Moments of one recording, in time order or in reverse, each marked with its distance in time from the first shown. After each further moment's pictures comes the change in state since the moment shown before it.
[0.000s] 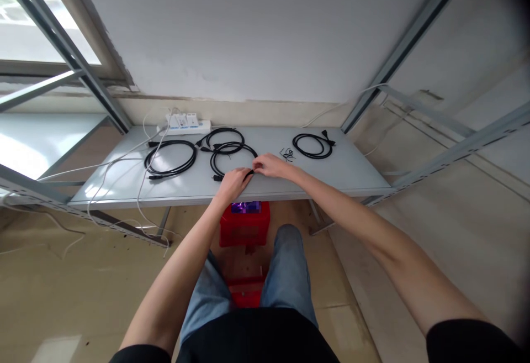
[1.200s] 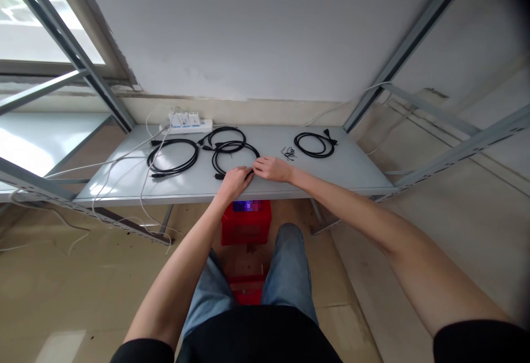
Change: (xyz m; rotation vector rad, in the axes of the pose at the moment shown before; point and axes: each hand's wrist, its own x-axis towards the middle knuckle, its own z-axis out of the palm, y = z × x) left_hand 0.001 0.000 0.000 0.043 -0.026 -0.018; right_hand -0.013 -0.003 0.010 -0.725 0.076 -0.483
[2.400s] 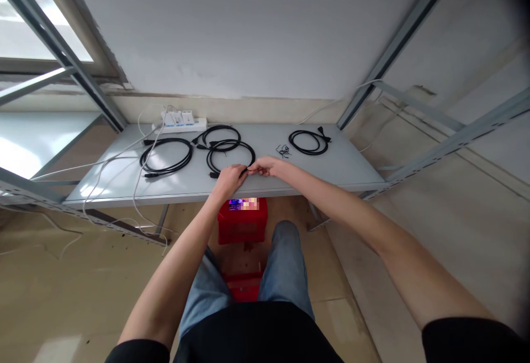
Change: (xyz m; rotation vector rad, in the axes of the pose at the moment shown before) left_hand 0.000 0.000 -0.001 -0.042 0.030 0.005; right_hand 0.031 -0.005 -0.015 1.648 -0.227 1.386
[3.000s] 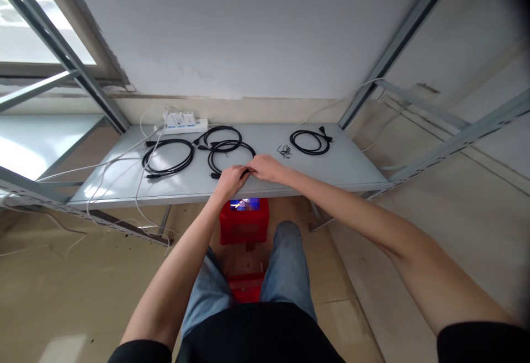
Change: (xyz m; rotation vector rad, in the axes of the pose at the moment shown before) left_hand 0.002 -0.002 0.002 0.008 -0.012 0.000; right_hand -0.021 0.008 0.002 -1.334 0.190 -0.801
